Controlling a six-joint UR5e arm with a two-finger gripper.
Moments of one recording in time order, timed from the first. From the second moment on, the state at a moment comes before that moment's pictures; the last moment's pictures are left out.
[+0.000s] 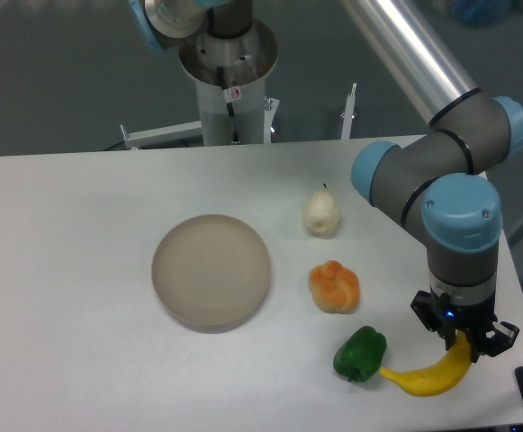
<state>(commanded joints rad) 2.37 -2.27 -1.08 -1.00 1.67 1.18</state>
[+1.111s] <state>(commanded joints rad) 2.36 -2.01 -1.25 -1.30 1.66 1.06</state>
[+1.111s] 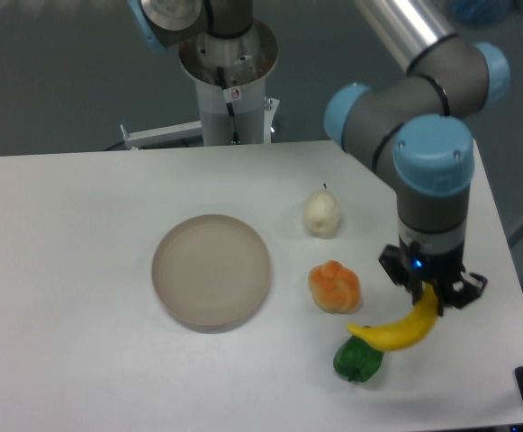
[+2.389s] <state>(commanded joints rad) 2.12 -1.92 -1.70 -0.98 1.50 0.60</state>
